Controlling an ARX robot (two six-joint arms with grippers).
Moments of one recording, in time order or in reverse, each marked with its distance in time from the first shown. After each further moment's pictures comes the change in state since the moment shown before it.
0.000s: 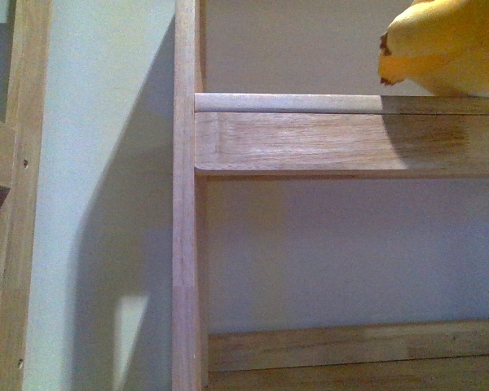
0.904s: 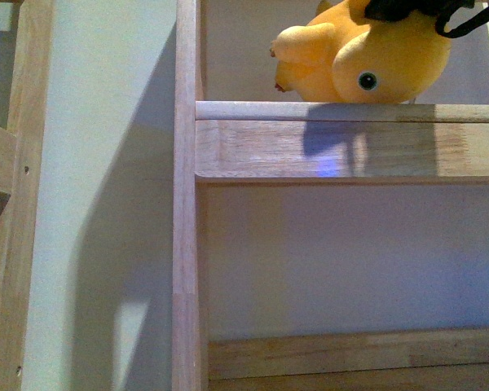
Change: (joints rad) left arm 0.000 0.000 0.000 0.000 0.000 0.000; right arm 0.127 0.473 0.576 -0.105 -0.037 0.245
